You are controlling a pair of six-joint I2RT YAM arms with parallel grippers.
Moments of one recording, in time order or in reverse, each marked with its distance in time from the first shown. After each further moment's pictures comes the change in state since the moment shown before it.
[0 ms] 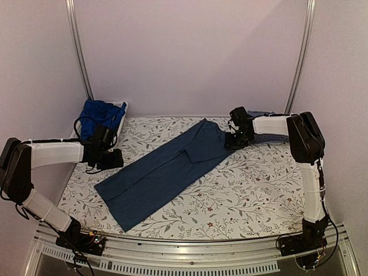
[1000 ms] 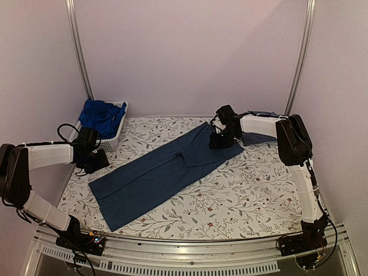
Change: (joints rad) left arm 0.206 -0.048 -0.068 -0.001 0.010 -0.080; right arm 0.072 0.173 0.304 -0.121 -0.096 -0.148
